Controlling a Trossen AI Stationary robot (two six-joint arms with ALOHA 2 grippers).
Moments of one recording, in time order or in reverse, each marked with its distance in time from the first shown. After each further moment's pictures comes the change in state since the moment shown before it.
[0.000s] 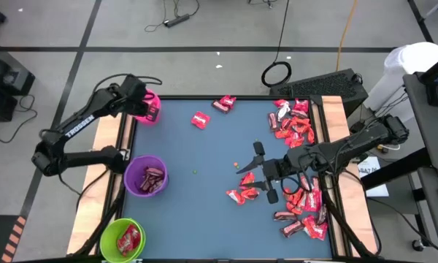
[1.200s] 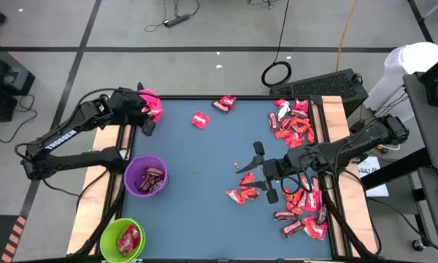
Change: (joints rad) left arm -0.278 -0.202 0.016 -0.033 0.079 -0.055; right arm 0.000 0.000 0.000 0.007 0.001 0.000
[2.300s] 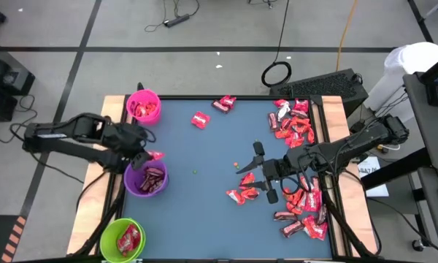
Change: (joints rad) left arm -0.668 -0.054 -0.002 -0.126 0.130 -0.527; right arm 0.000 0.000 0.000 -0.016 0.000 0.008
